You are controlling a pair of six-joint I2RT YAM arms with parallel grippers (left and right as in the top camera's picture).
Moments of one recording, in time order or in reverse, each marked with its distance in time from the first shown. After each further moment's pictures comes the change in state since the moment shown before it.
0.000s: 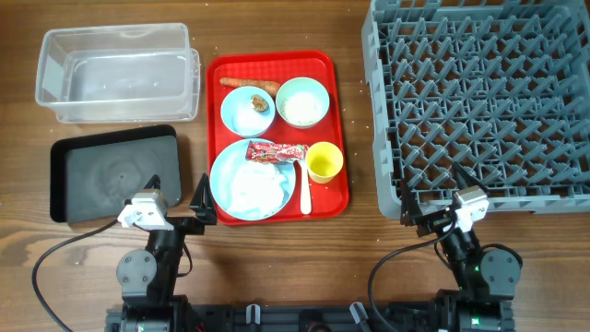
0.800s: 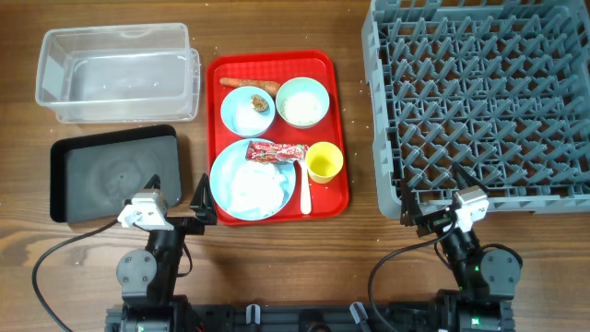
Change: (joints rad) left arm 0.000 0.000 0.000 0.000 0.000 0.000; right arm 0.000 0.000 0.000 0.000 0.000 0.000
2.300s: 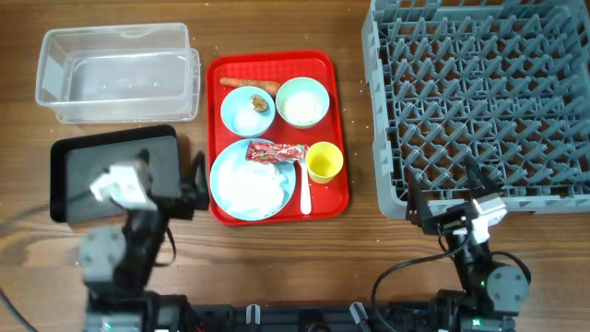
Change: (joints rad) left arm 0.000 0.383 0.485 -0.156 0.095 0.035; right arm 0.000 0.001 0.019 0.210 0.005 0.102
